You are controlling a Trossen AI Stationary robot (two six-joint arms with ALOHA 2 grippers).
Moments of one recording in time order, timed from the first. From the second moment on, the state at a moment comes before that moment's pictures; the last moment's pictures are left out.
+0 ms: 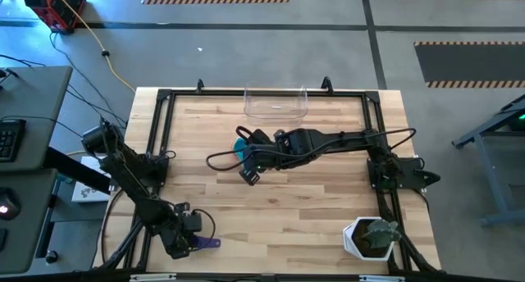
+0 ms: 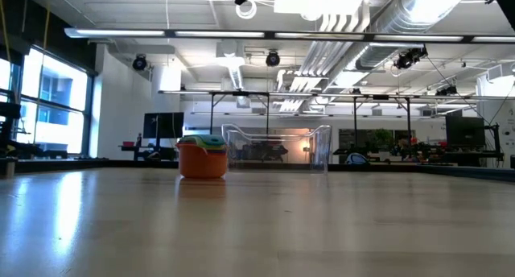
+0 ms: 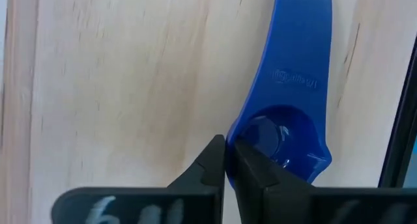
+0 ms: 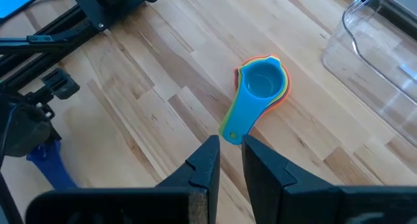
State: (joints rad) left arm -0.96 1.56 0.76 -0.46 -0.12 -1.13; right arm 0.19 2.11 2.35 -1.27 0.38 0.78
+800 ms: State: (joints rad) left arm -0.46 1.22 0.76 -0.64 -0.12 -0.37; right arm 0.15 2.11 2.35 -1.27 0.50 0.78
